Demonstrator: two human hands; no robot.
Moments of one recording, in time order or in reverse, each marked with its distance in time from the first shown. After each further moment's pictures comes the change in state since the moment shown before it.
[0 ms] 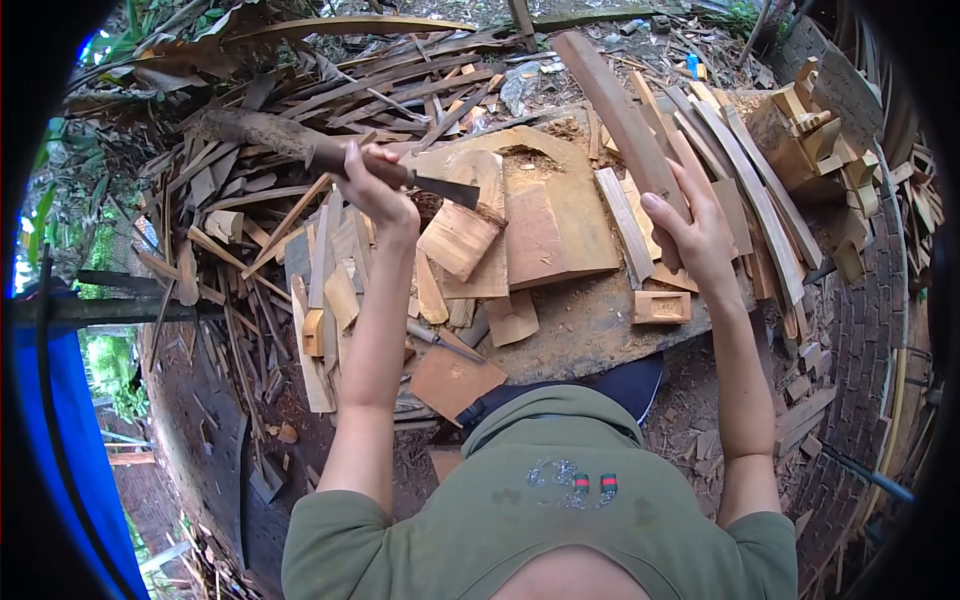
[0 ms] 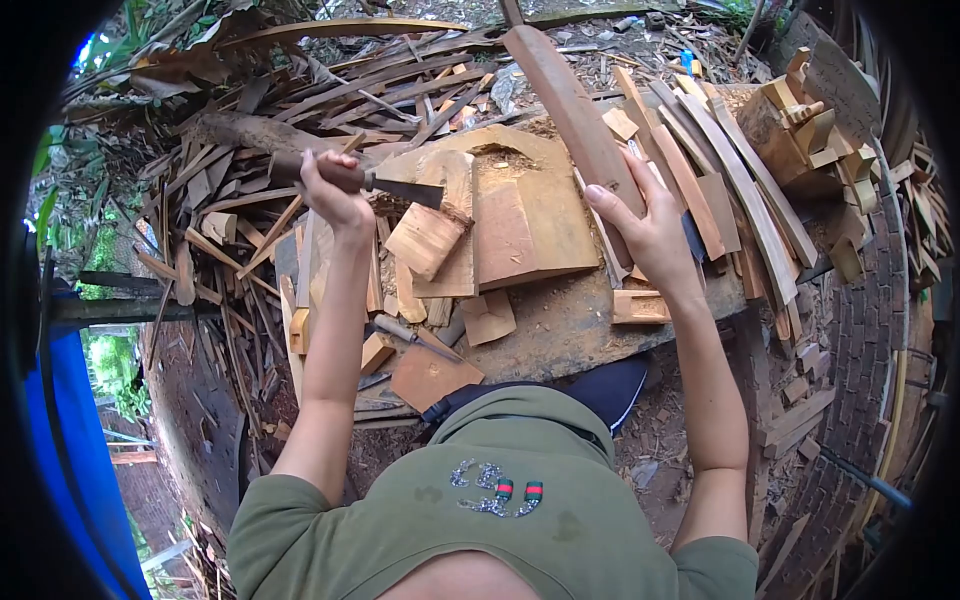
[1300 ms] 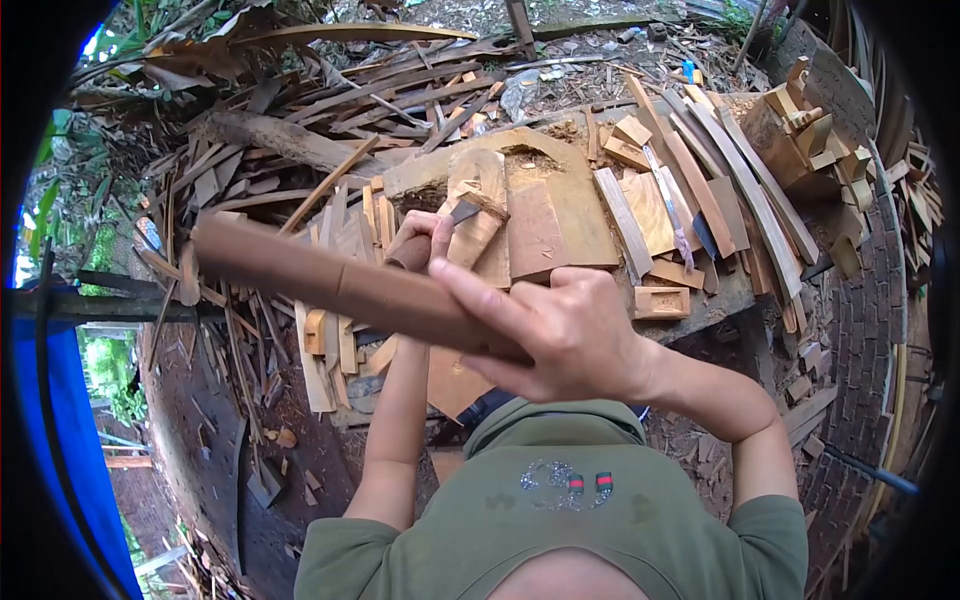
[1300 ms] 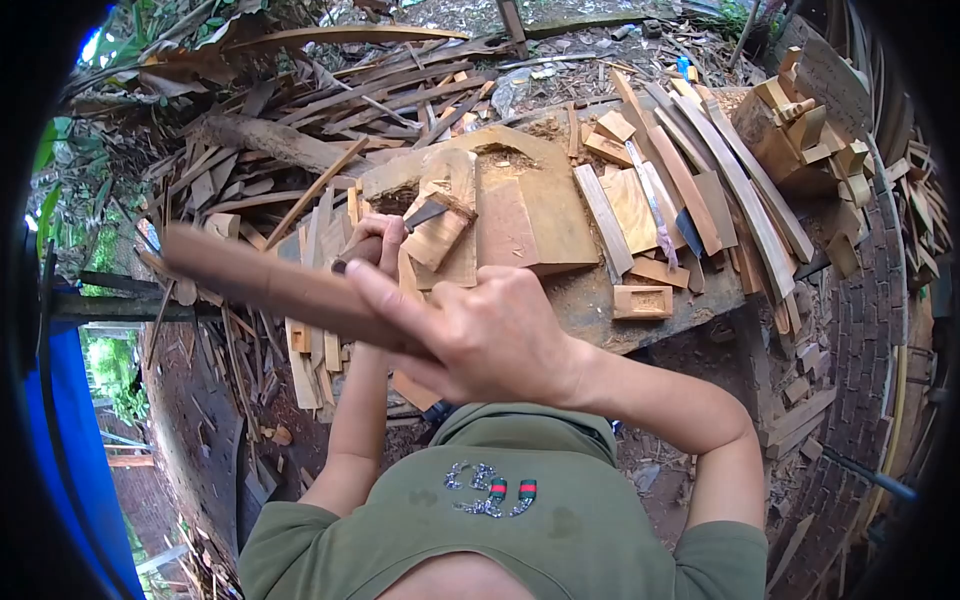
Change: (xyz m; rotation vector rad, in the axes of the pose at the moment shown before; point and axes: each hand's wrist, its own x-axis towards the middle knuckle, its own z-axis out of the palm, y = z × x) left_hand -0.106 0.022 -0.051 0.463 -0.433 0.085; right_hand -0.077 -0.098 0.092 -0.578 -0.303 -0.787
